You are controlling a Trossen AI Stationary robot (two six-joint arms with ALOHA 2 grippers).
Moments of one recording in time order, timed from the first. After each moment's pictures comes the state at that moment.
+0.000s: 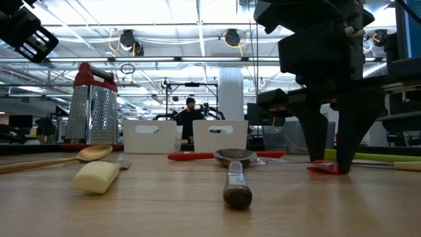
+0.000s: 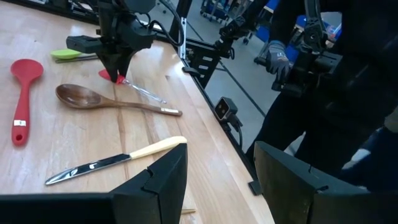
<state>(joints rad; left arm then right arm) -0.57 0.25 0.31 -0.29 -0.01 -0.44 0.32 1.83 1.04 -0.55 -0.13 -0.34</state>
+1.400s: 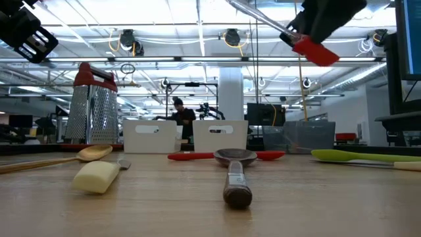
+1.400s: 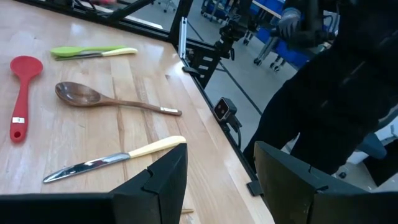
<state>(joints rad) -0.57 0.25 0.31 -0.29 -0.01 -0.45 0.18 1.31 1.04 -0.64 -0.18 0.07</state>
